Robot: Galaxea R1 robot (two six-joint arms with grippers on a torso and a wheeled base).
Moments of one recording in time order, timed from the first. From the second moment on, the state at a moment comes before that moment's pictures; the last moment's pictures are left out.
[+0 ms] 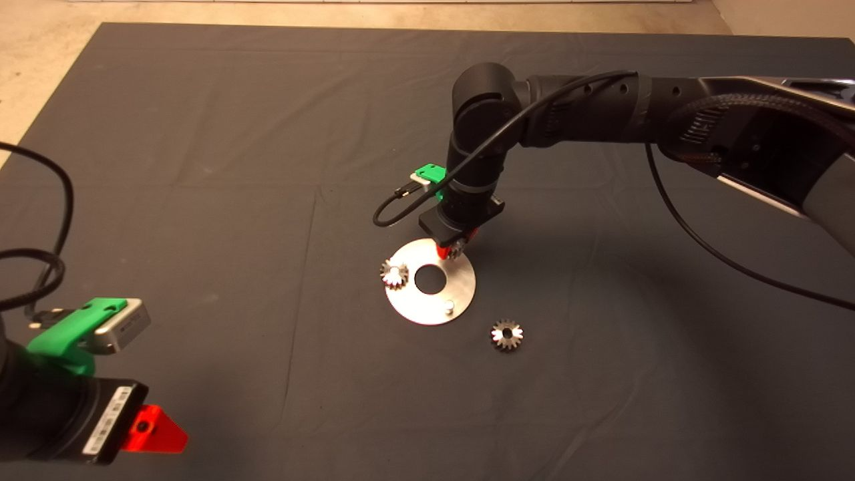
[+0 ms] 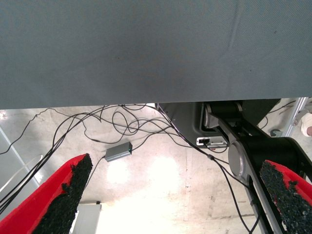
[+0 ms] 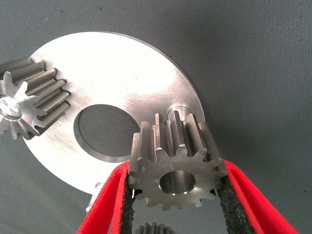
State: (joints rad) left arm -0.58 1.85 -0.36 -0.04 1.53 -1.45; right arm 0.39 2.97 -1.50 -0.18 -1.52 0.87
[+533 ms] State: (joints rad) left arm -0.58 1.85 -0.36 -0.04 1.53 -1.45; right arm 0.38 2.98 -1.50 -0.19 -1.52 0.87
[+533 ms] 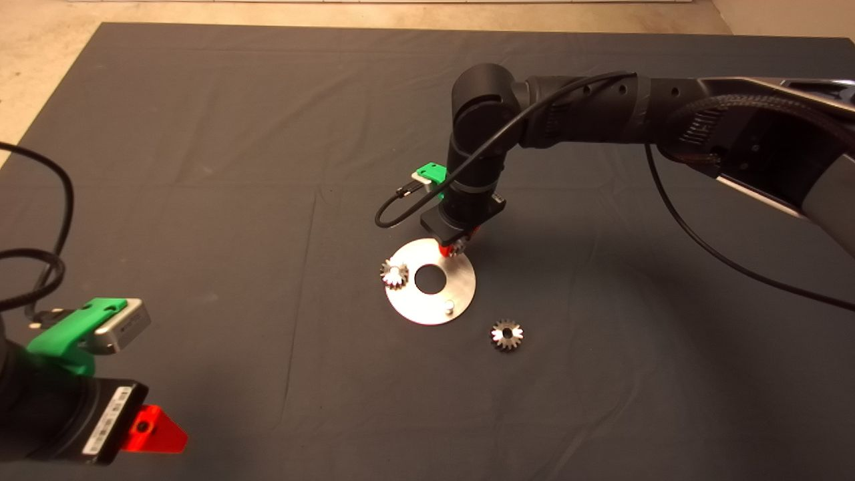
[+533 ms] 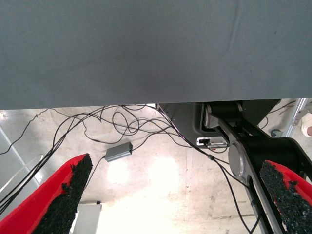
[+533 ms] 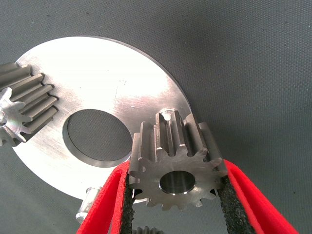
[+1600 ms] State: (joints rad) left arm -0.58 1.85 -0.36 -0.04 1.53 -1.45; right arm 0.40 2.99 -1.50 -0.20 -1.53 0.87
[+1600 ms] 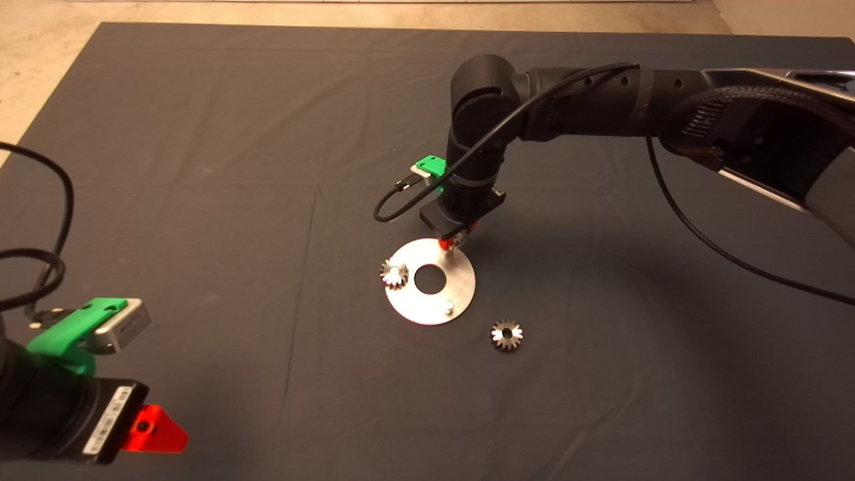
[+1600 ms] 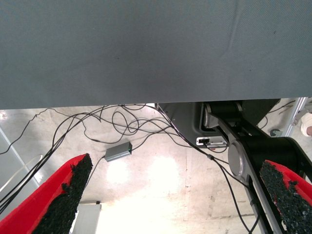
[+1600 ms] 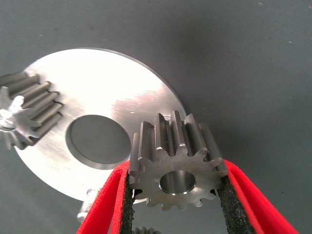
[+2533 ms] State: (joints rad) left arm -0.58 1.85 -0.36 -0.04 1.53 -1.45; right arm 0.40 3.00 -1.50 -0.20 -1.53 0.87
